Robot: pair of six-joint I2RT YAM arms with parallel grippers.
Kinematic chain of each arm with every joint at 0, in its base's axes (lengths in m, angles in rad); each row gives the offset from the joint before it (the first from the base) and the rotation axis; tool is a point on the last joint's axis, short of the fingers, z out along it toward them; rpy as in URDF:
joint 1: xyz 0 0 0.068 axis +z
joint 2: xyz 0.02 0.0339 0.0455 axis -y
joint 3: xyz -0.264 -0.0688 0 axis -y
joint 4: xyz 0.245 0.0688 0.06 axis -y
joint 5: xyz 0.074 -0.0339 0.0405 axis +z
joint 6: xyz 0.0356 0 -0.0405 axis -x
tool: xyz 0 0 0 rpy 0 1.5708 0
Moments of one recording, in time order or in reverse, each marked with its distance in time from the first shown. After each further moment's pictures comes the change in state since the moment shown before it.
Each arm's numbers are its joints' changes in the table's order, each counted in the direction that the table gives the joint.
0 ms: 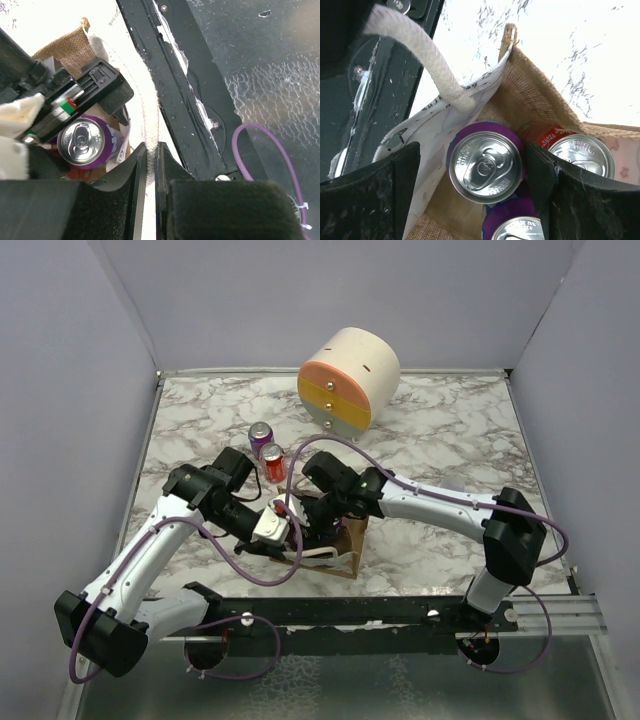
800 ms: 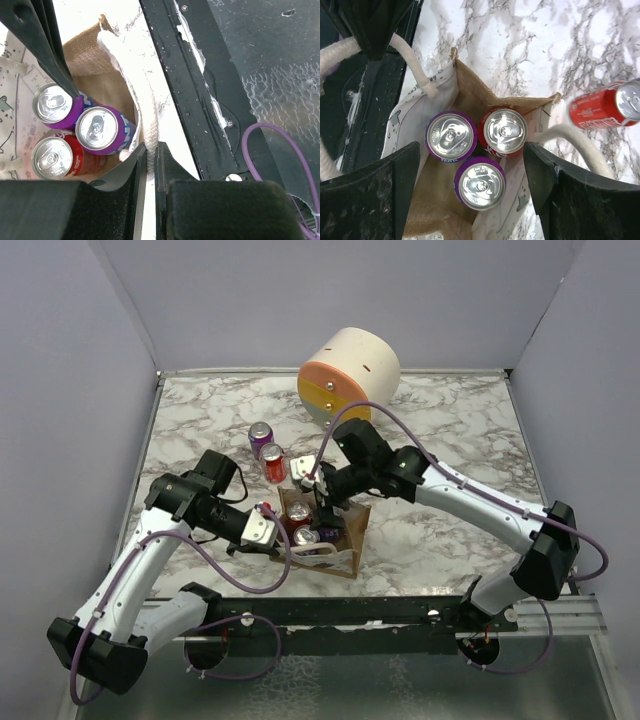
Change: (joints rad) left arm 0.070 0.083 -0.018 -0.003 -0.003 -0.033; right arm -0.093 0.159 0.087 -0.047 0.004 -0.039
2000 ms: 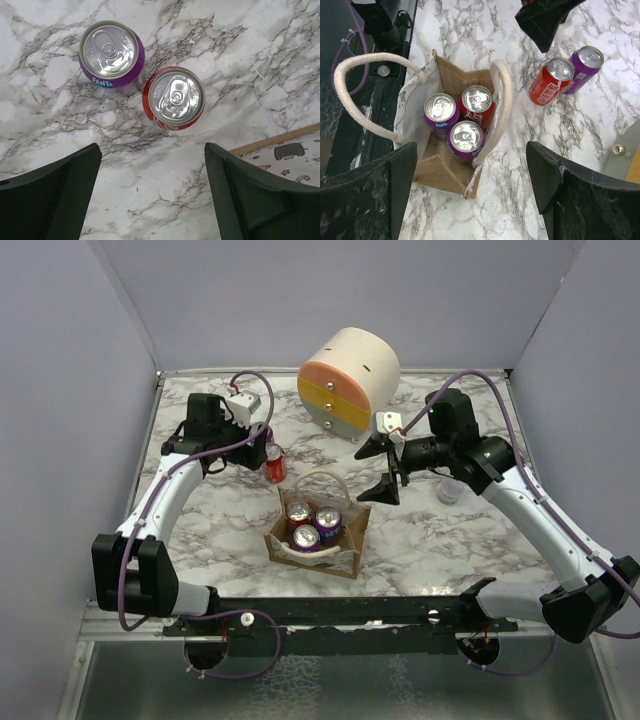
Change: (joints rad) left arm 0.284 -0.338 0.057 0.899 0.672 1.191; right arm -0.380 0.300 -0.065 -0.068 0.305 -0.040
